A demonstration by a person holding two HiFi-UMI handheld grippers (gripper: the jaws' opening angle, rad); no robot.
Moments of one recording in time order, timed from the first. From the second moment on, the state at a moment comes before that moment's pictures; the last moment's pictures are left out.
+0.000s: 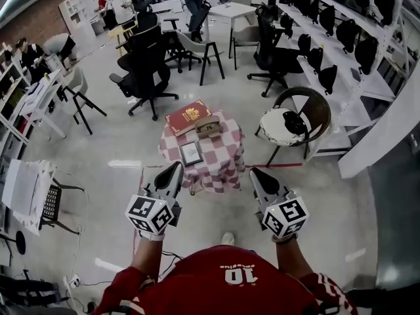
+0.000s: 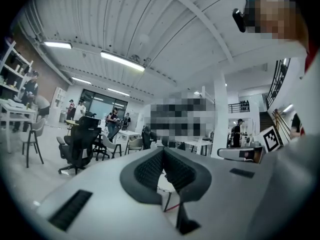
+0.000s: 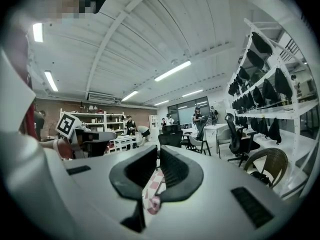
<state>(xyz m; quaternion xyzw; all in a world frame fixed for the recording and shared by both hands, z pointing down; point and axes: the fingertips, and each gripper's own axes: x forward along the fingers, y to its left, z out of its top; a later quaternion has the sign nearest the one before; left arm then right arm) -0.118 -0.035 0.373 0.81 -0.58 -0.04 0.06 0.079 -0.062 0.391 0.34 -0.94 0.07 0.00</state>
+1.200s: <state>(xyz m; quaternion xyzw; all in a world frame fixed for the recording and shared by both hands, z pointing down) -0.101 -0.125 0.385 0.81 -0.58 -0.02 0.07 0.084 -0.156 0.406 0.31 -0.94 0.09 0.01</state>
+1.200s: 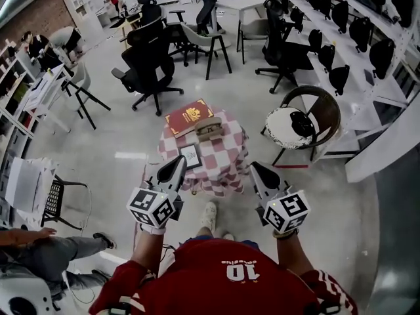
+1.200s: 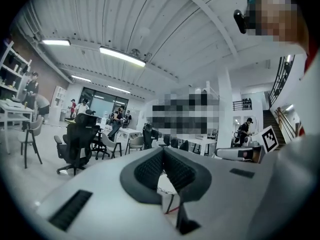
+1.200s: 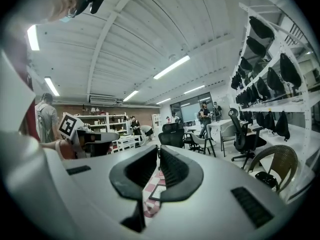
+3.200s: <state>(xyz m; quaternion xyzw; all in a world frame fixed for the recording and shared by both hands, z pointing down) -0.147 -0.404 0.600 0.83 -0.47 0.29 0.03 0.007 -0.329 0.439 0.35 -0.93 0.13 0.04</state>
